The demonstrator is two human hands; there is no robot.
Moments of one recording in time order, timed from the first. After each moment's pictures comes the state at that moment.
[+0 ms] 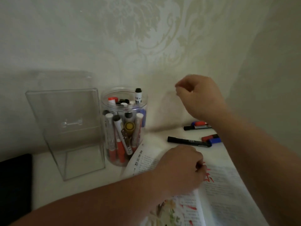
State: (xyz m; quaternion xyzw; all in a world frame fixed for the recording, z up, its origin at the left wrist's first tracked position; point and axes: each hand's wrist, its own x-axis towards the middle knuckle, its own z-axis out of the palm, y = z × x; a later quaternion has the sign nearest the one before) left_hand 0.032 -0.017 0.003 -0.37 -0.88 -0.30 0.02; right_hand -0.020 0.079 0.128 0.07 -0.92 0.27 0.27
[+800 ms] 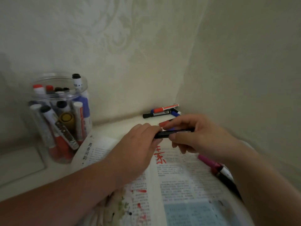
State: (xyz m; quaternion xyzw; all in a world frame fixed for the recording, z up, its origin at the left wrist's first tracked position) left_hand 0.030 -0.008 0.001 -0.41 -0.84 -0.32 0.15; right_hand 0.093 0.178 0.079 0.04 -0.87 0.49 0.01
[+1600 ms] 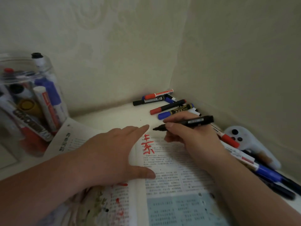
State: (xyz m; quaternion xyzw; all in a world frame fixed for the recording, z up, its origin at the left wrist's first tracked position) left_hand 0.048 -0.013 0.018 -0.35 -0.93 -0.06 -0.11; right_hand 0.105 0.196 0.030 -0.07 -0.76 0.63 0.10
